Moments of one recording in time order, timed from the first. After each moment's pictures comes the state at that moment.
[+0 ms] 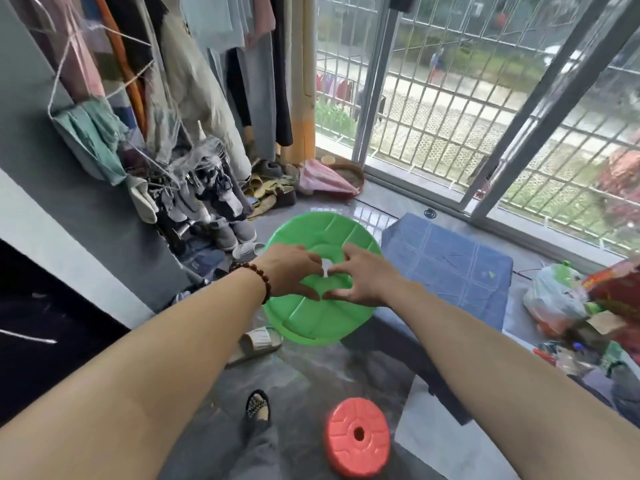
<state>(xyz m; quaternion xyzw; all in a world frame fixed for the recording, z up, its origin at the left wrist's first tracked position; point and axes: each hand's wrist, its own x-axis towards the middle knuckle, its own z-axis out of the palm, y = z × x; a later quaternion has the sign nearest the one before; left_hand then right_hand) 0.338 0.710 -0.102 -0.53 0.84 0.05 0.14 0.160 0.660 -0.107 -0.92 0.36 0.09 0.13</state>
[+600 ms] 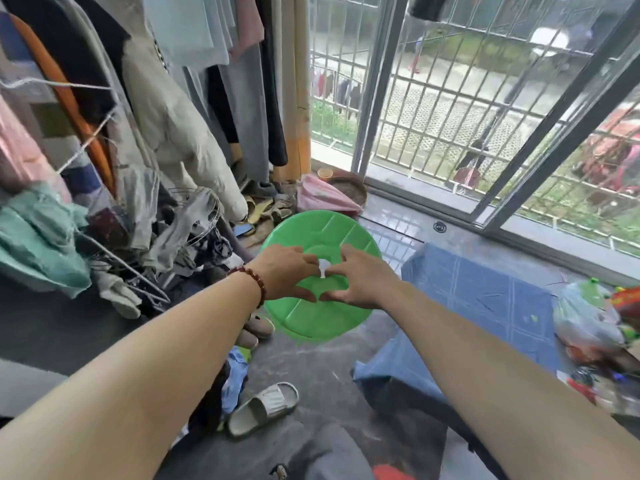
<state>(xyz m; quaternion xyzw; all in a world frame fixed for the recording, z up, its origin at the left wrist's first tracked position) 0.511 0.486 -0.111 -0.49 0.86 0.03 0.13 0.329 0.449 -0.113 -0.90 0.40 0.09 0.13</state>
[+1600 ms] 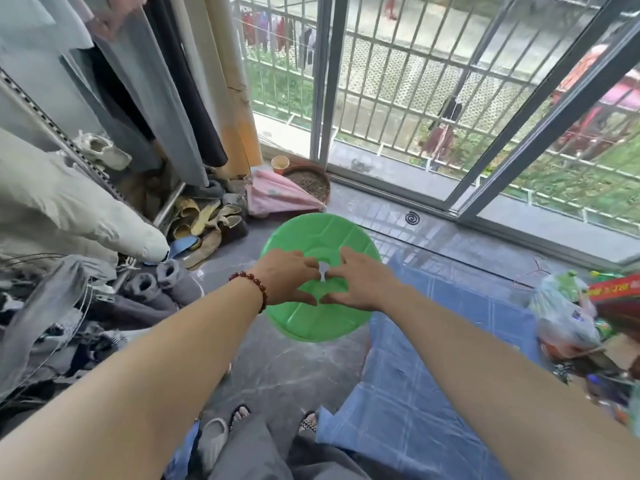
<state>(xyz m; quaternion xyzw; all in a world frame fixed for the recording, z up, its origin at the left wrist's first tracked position) 0.436 0.191 -0.171 -0.44 0.88 0.08 0.14 0.255 0.172 -0.172 -0.86 0.45 0.14 0.19</state>
